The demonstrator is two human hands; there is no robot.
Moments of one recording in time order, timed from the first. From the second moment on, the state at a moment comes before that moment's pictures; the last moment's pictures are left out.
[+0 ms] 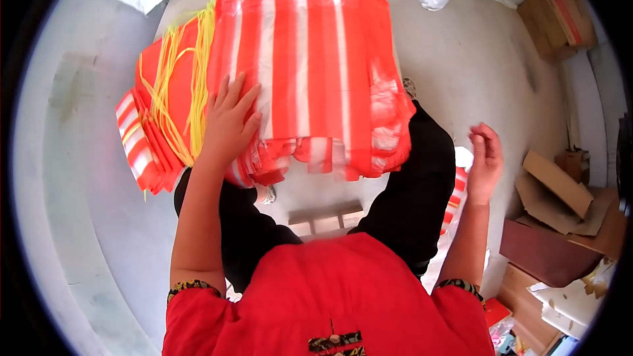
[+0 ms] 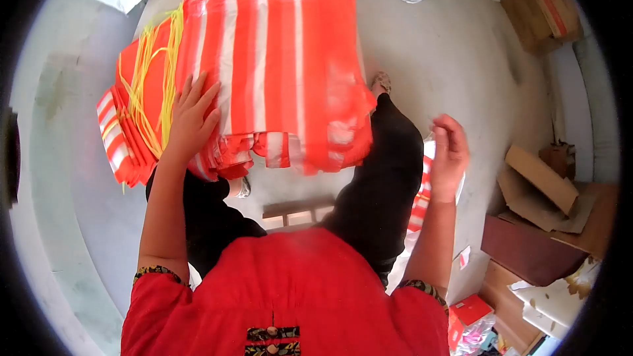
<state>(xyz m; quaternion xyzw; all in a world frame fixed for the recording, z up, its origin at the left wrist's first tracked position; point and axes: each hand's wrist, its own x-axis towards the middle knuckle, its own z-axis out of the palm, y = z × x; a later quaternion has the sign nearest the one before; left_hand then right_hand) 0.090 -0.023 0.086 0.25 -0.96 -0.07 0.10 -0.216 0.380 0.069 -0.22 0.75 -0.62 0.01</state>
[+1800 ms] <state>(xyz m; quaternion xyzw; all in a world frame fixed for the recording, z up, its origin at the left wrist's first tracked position) 0.070 -0.059 0.085 0.10 -0.95 -0.26 0.14 -0.107 0.121 0.093 -0.49 0.80 -0.31 0.15</state>
